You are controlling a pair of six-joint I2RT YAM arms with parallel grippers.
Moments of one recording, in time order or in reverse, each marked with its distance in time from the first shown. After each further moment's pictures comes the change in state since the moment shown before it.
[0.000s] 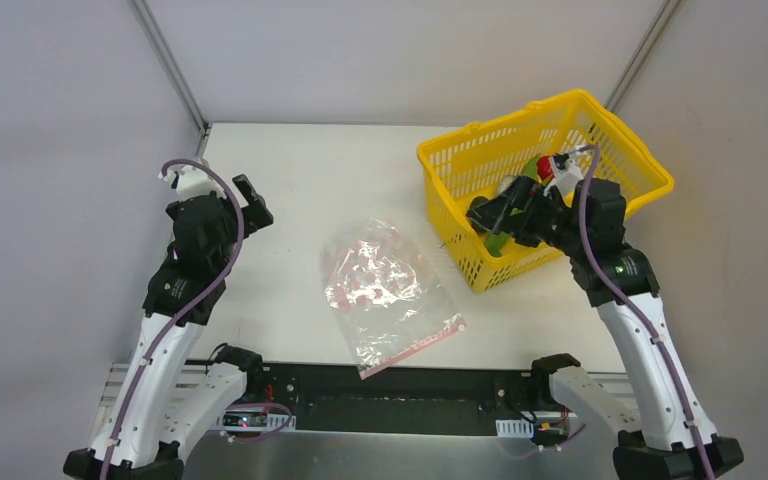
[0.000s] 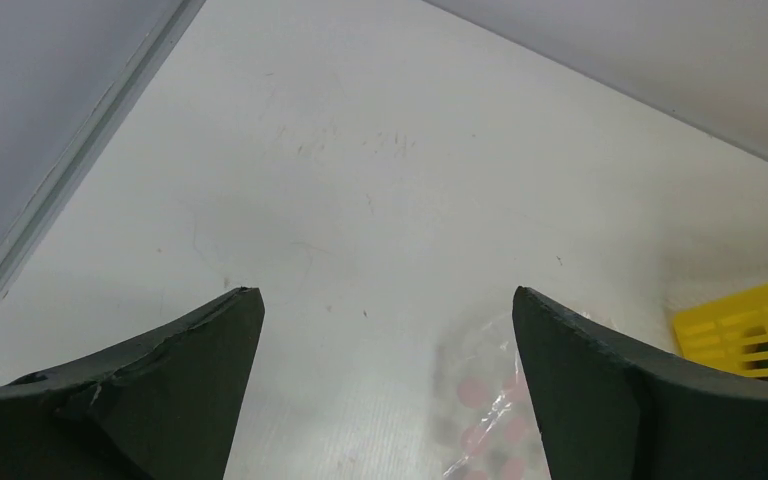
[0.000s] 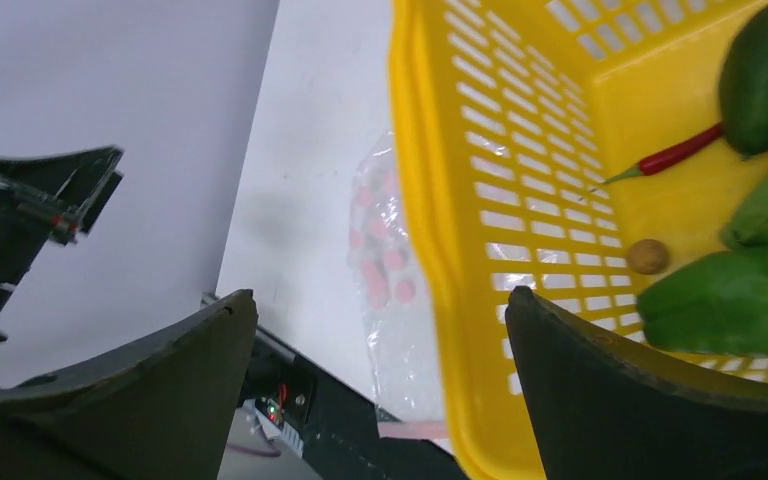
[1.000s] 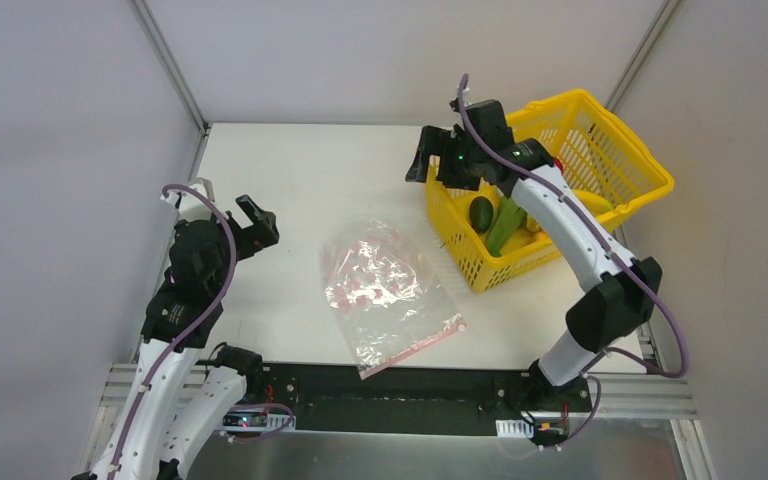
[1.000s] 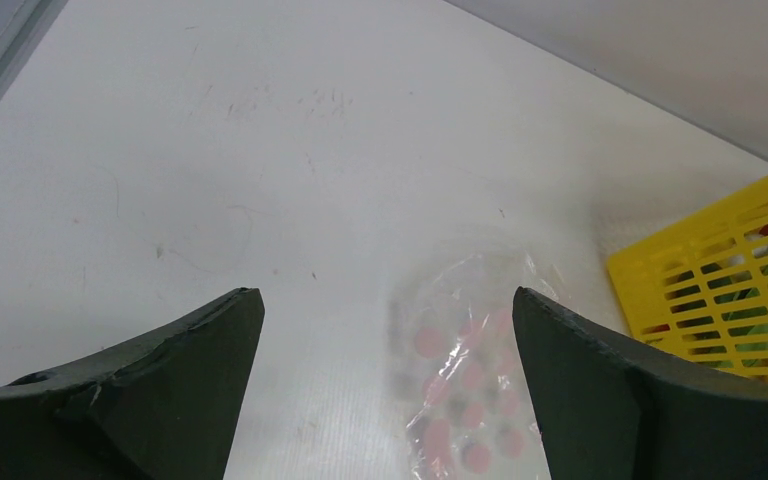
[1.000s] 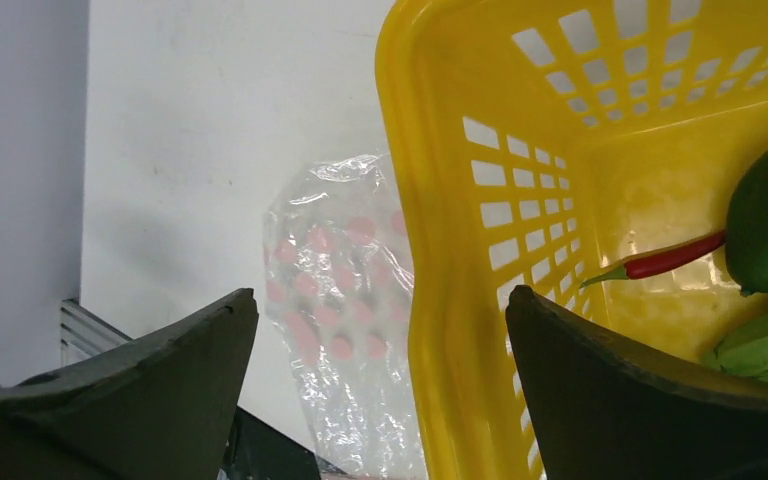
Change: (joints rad) left arm 0.000 -0.126 -0.115 0.011 0.135 -0.078; right arm 0.291 0.759 0.617 -0.157 0.261 -0.109
